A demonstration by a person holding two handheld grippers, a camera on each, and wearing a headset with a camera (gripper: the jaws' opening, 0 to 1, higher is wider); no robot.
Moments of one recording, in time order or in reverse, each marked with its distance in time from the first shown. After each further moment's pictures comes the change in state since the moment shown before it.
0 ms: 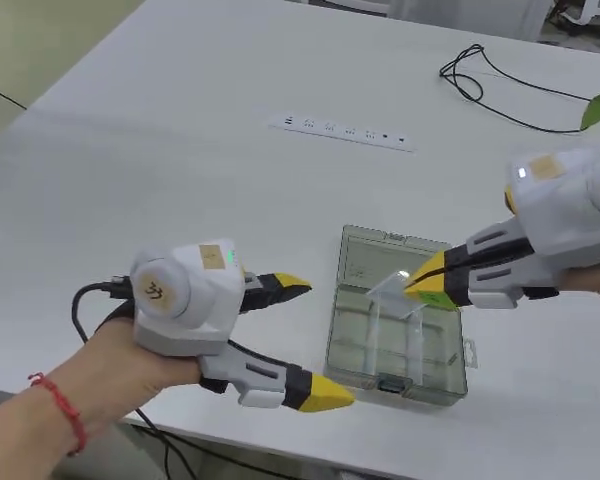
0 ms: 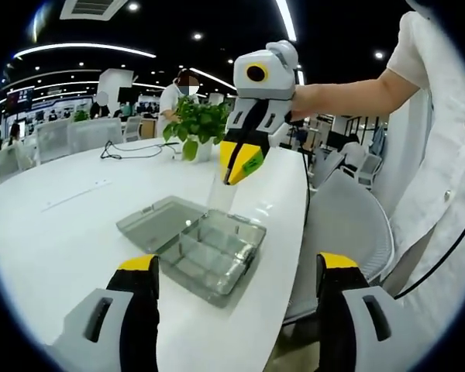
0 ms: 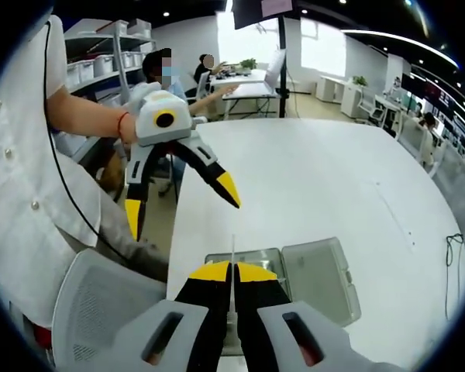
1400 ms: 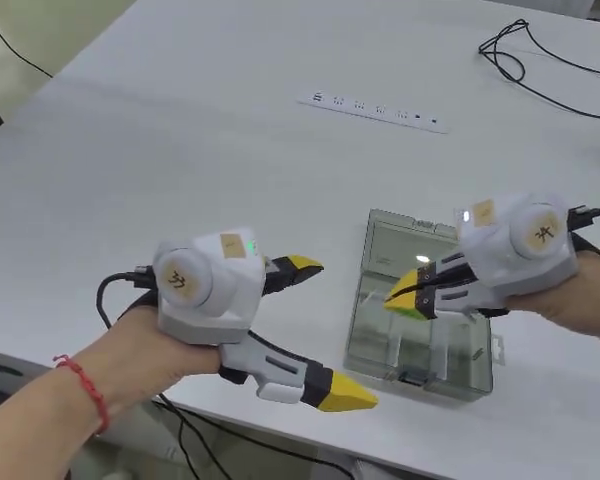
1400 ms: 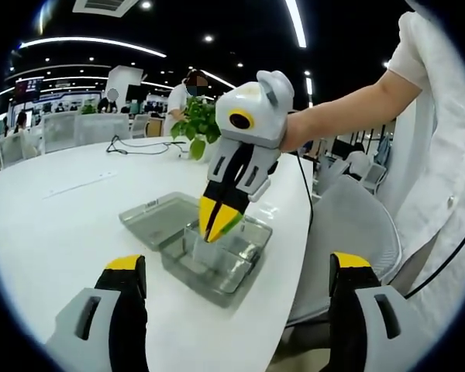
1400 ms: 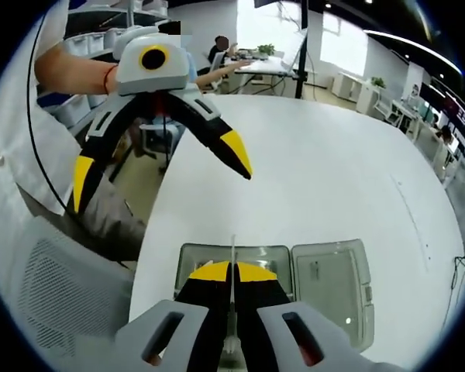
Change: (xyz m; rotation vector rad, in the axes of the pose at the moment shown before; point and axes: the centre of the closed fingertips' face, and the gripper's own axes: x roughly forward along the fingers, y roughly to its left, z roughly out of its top) left arm 0.005 0.008 -0.007 -0.051 -0.027 0.019; right arm 0.069 -0.008 -0.029 -0.113 0.094 0.031
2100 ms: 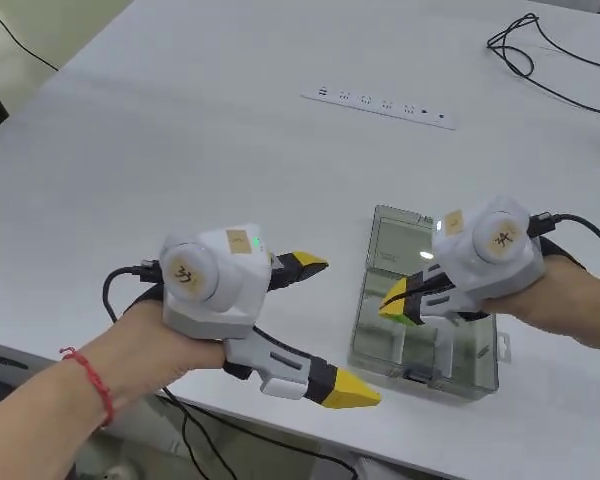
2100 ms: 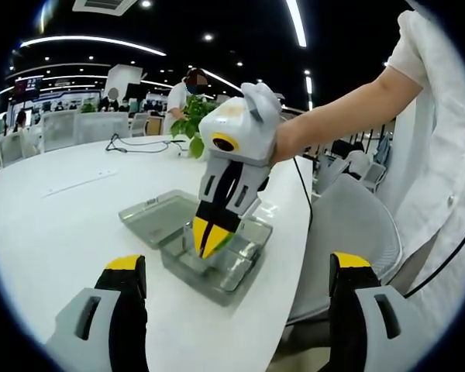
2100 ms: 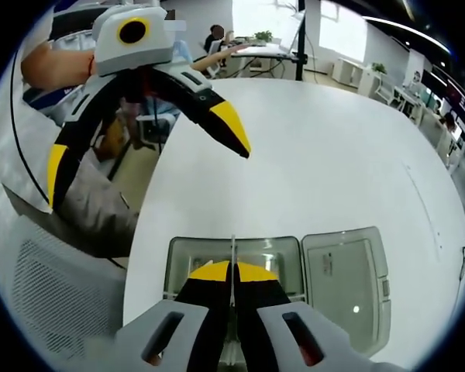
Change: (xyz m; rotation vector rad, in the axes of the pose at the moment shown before) left arm 0.001 0.000 -0.004 0.000 0.012 -0.003; right arm 0.024 -0.001 -0.018 0.046 0.067 0.019
